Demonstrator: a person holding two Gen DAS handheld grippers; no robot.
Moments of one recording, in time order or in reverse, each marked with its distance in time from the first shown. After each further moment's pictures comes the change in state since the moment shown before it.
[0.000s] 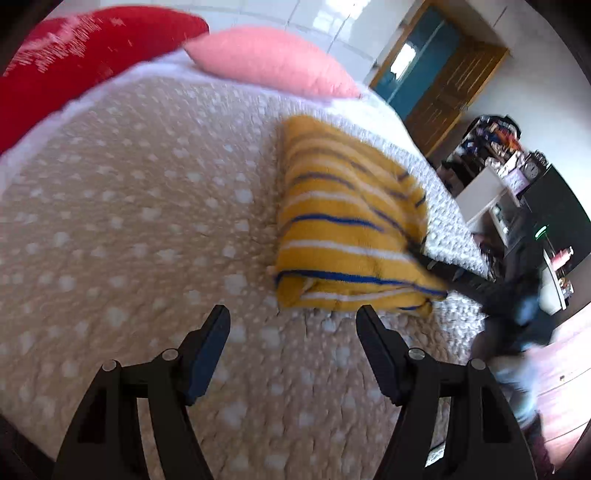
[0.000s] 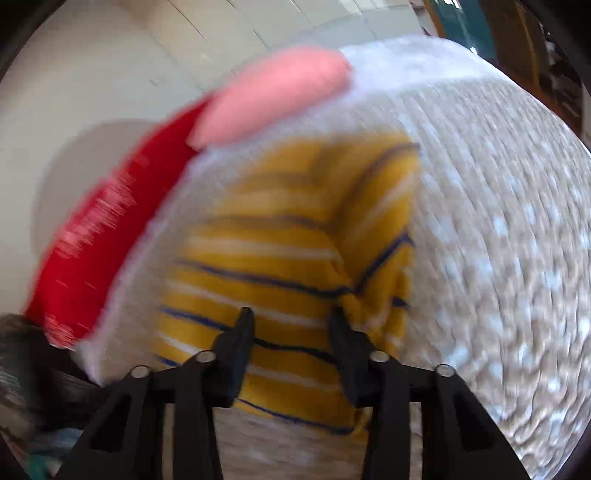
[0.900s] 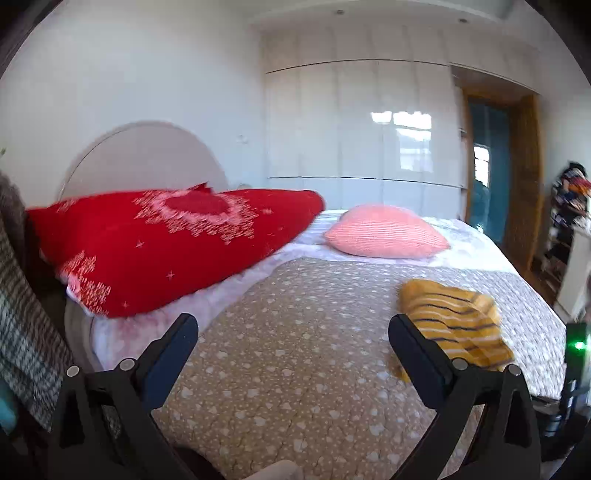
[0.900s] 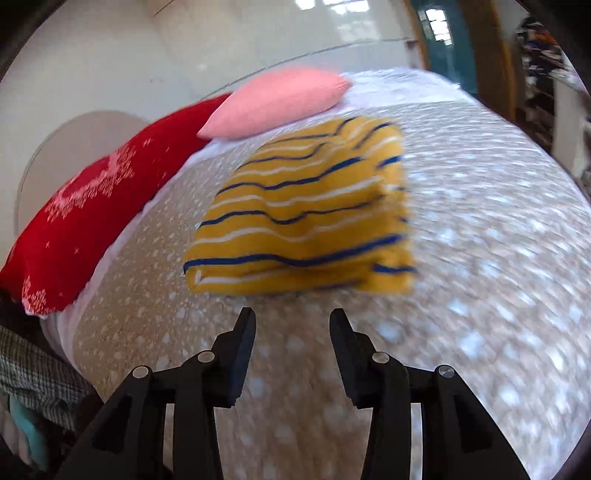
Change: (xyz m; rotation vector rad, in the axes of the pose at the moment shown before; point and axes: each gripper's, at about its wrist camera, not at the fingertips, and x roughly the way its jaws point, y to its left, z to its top) left arm -0.178 -0.047 -0.071 0.117 -0.652 0.548; right arm -0.072 0.054 -0.101 -0.039 -0.140 -0.135
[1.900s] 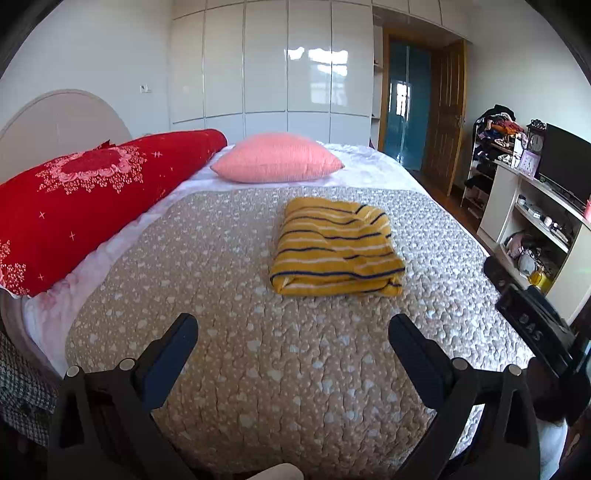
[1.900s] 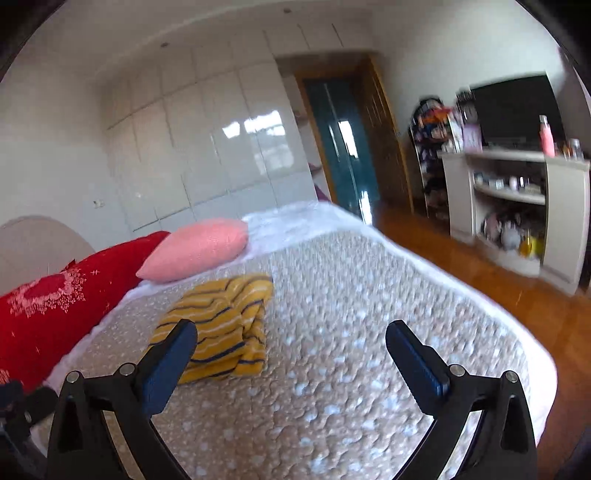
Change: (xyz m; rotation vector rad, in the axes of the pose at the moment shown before) left arm -0.016 -0.091 -0.035 0.103 0.286 -0.316; right arm -0.150 -0.028 -0.028 0.123 -0.527 -0.302
